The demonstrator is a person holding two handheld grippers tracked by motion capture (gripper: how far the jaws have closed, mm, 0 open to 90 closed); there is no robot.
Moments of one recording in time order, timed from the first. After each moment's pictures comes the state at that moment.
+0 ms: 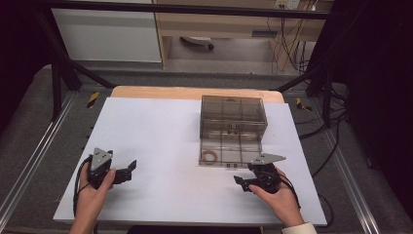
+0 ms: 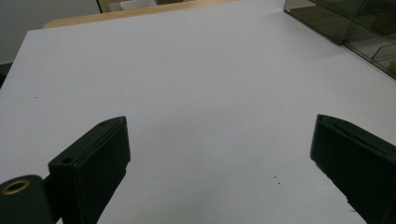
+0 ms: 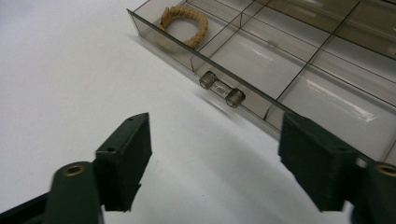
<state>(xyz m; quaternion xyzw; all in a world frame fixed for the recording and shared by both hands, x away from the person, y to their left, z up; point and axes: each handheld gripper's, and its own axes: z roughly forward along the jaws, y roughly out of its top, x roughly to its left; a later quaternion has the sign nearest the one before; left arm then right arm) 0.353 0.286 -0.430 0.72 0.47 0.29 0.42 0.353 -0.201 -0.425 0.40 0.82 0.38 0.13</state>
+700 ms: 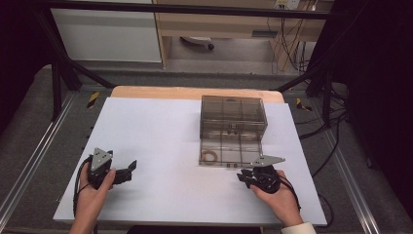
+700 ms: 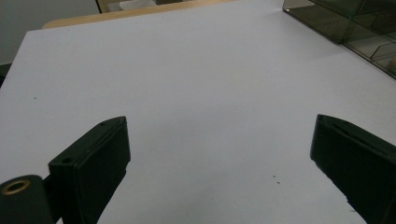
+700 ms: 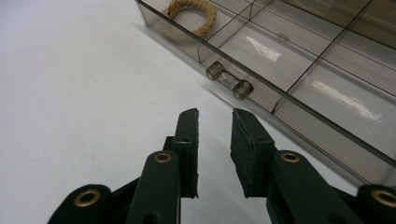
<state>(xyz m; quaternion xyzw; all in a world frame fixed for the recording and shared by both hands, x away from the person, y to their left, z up) 0.353 0.285 -0.430 0.72 0.47 0.29 0.42 0.352 -0.203 -0.431 0.39 0.83 0.38 0.13</state>
